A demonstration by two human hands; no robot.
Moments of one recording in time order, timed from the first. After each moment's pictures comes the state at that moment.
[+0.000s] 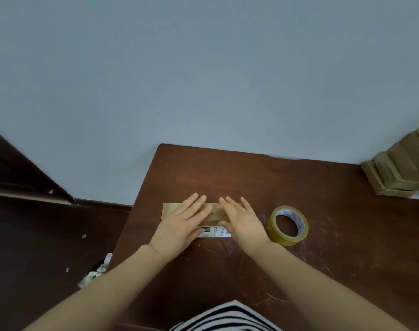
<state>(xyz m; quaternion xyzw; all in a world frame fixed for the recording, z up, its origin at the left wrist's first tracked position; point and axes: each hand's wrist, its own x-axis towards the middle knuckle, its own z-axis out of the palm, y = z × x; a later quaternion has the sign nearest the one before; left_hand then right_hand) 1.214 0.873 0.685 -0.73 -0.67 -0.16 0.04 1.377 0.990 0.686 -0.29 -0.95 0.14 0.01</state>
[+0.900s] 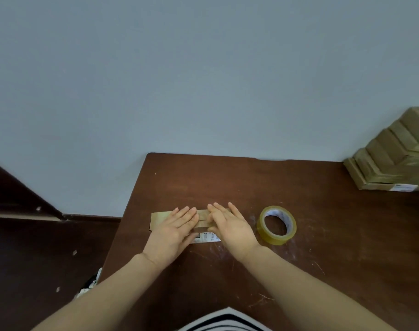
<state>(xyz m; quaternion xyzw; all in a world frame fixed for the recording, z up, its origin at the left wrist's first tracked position) 1.223 0.876 0.694 -0.73 -0.66 -0.18 0.06 1.379 0.985 0.687 -0.28 -0.95 0.15 0.03</state>
